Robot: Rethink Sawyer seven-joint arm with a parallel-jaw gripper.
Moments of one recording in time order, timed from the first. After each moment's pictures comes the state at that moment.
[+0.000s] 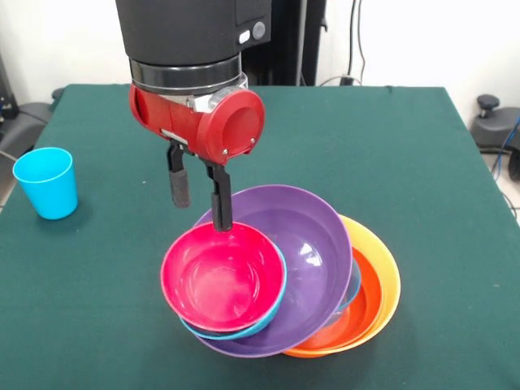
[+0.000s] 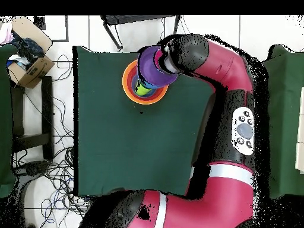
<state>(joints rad) -0.29 -0.45 -0.02 1.01 0.15 0.83 2.18</state>
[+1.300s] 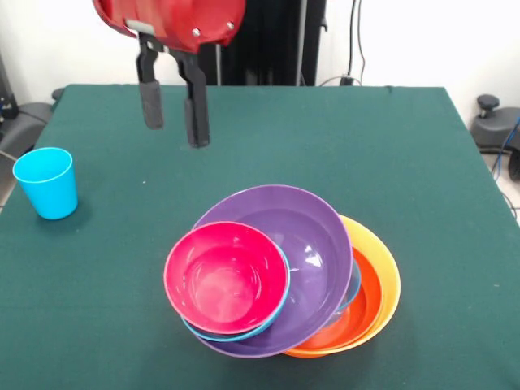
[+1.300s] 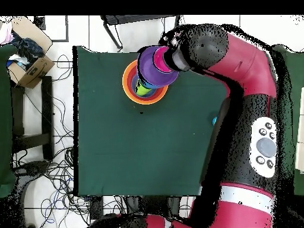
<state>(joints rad) -0.32 -0.57 -0.02 1.03 0.15 0.91 2.18</state>
